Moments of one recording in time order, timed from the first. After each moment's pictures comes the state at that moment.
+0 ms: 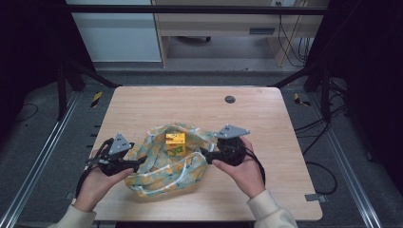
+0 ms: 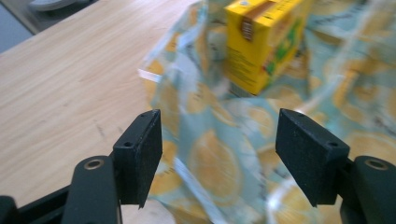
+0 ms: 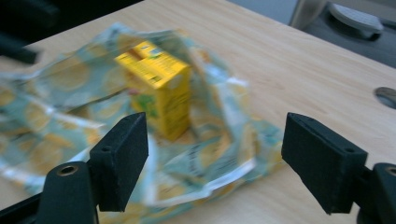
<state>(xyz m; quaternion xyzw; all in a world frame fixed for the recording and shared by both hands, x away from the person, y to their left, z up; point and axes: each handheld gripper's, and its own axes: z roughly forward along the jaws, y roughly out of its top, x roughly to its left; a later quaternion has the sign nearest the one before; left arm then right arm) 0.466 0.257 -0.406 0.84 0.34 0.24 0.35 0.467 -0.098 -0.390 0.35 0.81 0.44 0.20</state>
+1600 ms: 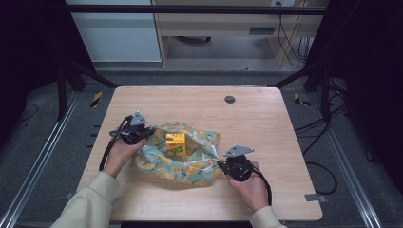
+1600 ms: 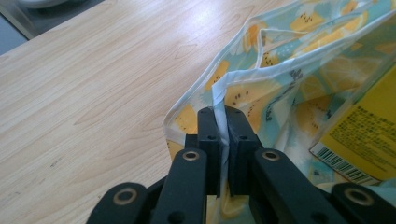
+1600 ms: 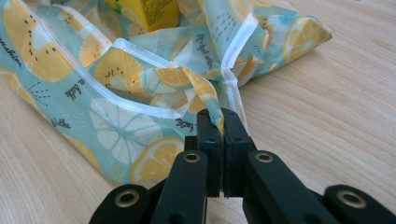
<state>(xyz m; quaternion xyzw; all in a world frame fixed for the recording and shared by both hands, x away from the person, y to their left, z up) 0.572 0.238 -0.446 0.85 0.34 0.22 0.35 0.458 -0.130 -0.465 0.39 0.83 0.37 0.15</state>
